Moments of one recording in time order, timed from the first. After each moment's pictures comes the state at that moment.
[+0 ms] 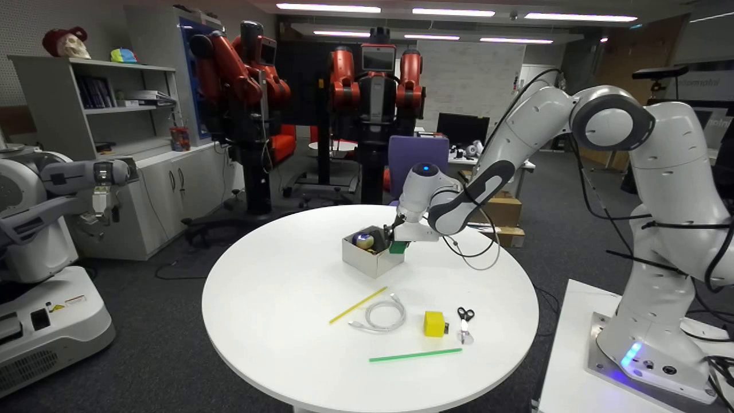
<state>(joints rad) 0.46 0.49 -0.34 -2.01 -0.36 2.78 1.27</state>
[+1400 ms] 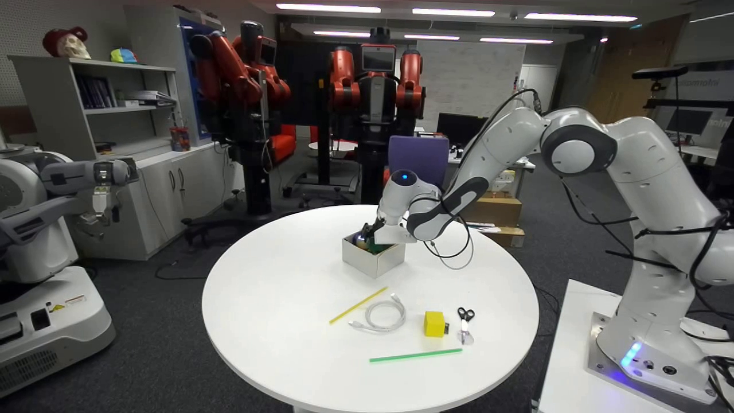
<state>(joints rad) 0.46 0.70 -0.35 -1.74 -0.40 2.78 1.29</state>
